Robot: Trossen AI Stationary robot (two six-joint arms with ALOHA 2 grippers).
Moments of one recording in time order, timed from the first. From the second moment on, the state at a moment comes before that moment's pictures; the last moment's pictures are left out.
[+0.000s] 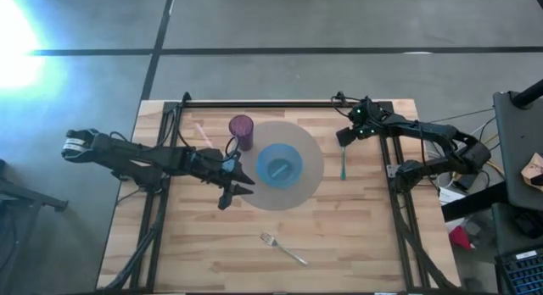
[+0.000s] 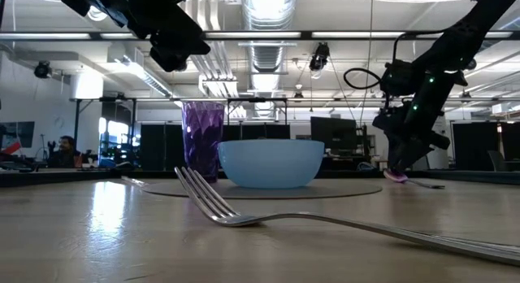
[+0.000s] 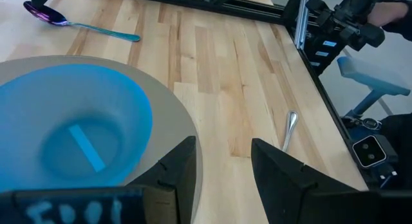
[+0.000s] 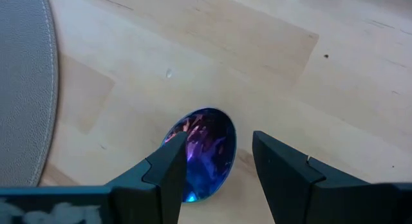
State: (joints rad) left arm -0.09 1.14 0.75 -0.07 0.11 -0.21; right arm -0.90 1.30 0.54 -0.30 -0.05 0.26
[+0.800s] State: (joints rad) left arm -0.09 1.14 0.75 -0.07 0.11 -0.21; right arm -0.87 1.34 0.54 -0.29 -0.02 0.27
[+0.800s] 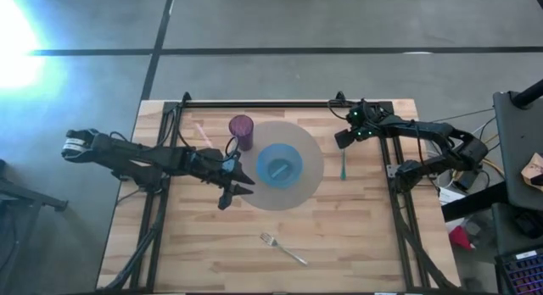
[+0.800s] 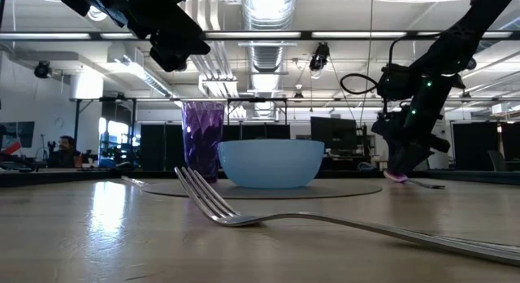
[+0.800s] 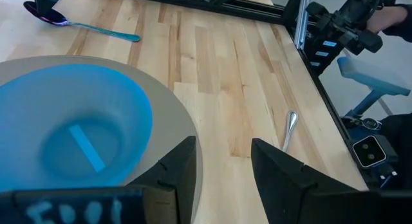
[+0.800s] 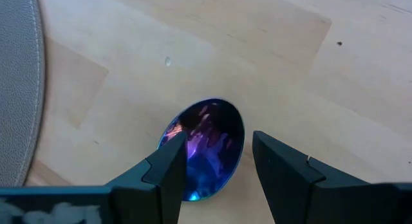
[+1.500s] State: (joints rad) left arm -0.09 1.14 0.75 -0.07 0.11 -0.21; right arm -0.85 1.34 0.50 -0.25 -0.02 0.30
